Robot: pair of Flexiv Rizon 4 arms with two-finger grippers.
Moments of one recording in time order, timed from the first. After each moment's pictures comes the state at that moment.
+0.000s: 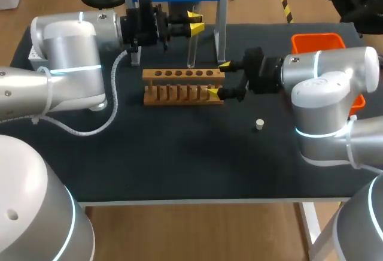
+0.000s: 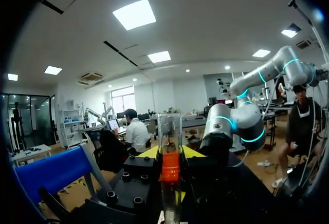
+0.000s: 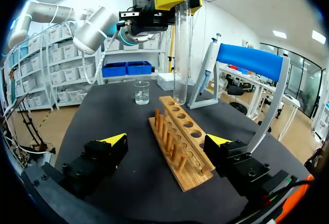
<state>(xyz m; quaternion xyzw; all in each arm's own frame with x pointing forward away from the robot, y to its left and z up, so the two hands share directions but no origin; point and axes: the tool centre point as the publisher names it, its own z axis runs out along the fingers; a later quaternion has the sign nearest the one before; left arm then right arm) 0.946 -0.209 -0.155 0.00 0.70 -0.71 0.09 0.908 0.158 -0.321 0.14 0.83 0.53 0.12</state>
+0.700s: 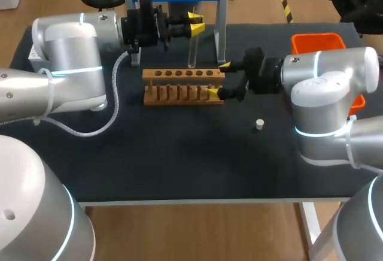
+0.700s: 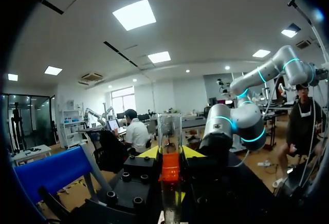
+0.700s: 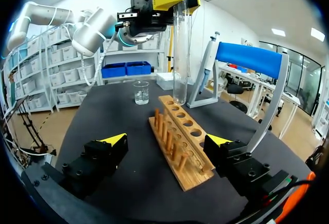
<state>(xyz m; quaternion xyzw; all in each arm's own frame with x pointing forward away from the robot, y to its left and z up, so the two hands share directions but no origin) 0.947 -0.209 -0.156 0.00 0.69 -0.71 0.09 0.910 0.158 -0.323 0.15 0.83 0.53 0.12</state>
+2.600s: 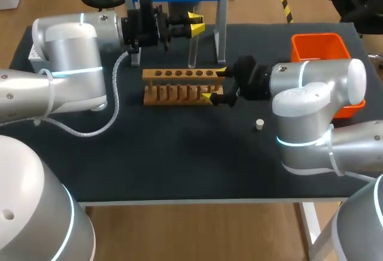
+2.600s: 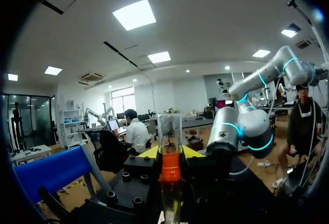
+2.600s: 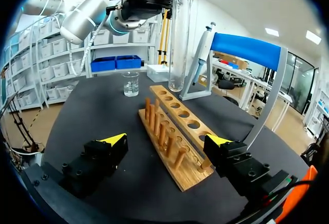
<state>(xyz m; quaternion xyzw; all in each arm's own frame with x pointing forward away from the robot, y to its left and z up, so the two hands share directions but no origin) 0.947 -0.209 -0.156 0.00 0.69 -0.71 0.09 0.919 0.168 -0.349 0.17 0.83 0.50 0.15</state>
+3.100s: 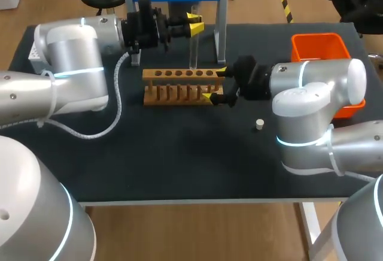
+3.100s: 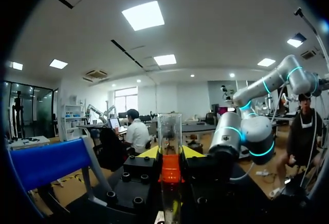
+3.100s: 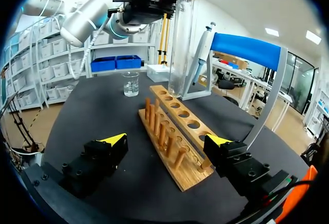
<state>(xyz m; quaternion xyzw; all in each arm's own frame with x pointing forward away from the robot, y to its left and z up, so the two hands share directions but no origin) 0.957 -0.207 -0.163 -0.04 0.68 -0.73 0.07 0.919 0.168 -0.349 0.17 0.83 0.50 0.15</state>
